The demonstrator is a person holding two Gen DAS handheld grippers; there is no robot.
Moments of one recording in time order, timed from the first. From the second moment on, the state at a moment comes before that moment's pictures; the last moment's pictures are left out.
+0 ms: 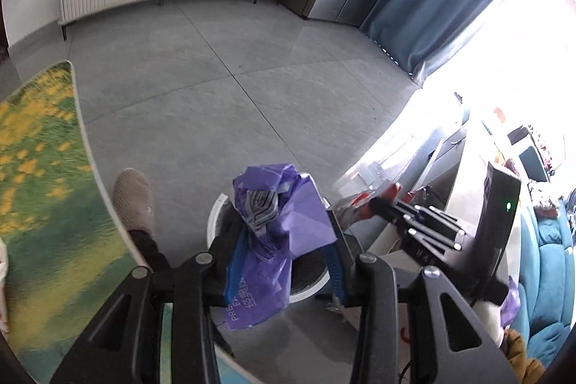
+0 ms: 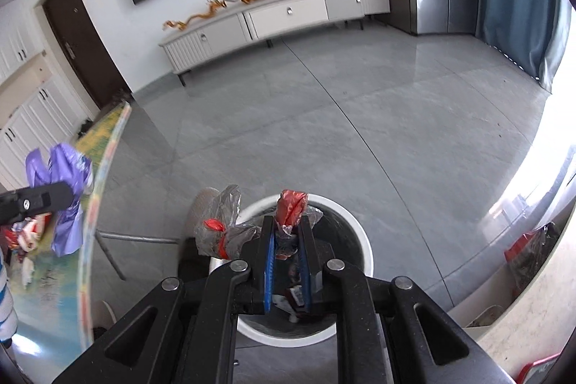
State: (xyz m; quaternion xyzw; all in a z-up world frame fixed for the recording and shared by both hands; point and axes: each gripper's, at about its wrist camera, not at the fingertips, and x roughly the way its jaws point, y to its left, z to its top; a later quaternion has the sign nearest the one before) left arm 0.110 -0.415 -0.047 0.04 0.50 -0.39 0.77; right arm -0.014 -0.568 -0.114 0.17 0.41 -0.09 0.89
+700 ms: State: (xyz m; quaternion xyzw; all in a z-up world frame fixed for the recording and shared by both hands) left arm 0.118 -0.434 -0.059 0.01 0.50 -0.38 0.78; right arm -0.013 -0.583 -0.123 0.18 0.41 -0.10 0.89
